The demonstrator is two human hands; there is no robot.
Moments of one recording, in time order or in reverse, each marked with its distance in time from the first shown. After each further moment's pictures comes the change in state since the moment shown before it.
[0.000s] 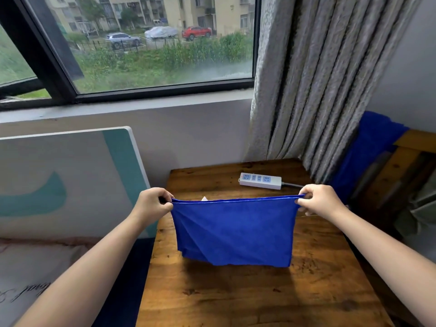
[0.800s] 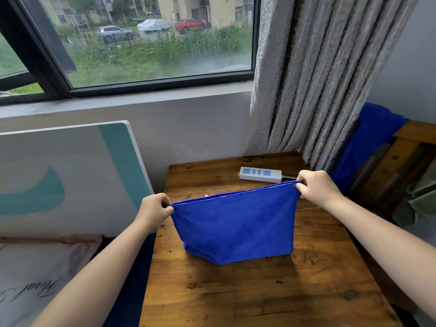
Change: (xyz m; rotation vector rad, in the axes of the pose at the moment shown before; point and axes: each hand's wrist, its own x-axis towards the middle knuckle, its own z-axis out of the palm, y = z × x) left_hand -0.002 -0.021 0.018 0.181 -0.057 -0.142; right_hand 0.002 -0.018 0.006 -0.334 0.132 -0.186
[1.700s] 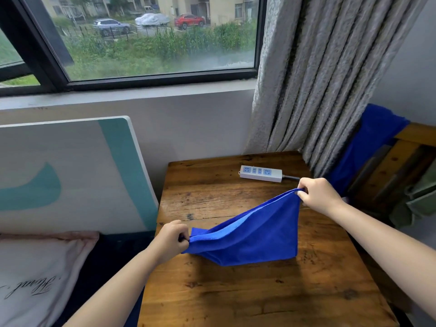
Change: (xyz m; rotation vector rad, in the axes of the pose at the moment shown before) left_hand -0.036 -0.024 0.039 0.084 -0.341 0.310; right_hand -0.009 -0.003 0.010 -0.109 -0.077 -0.030
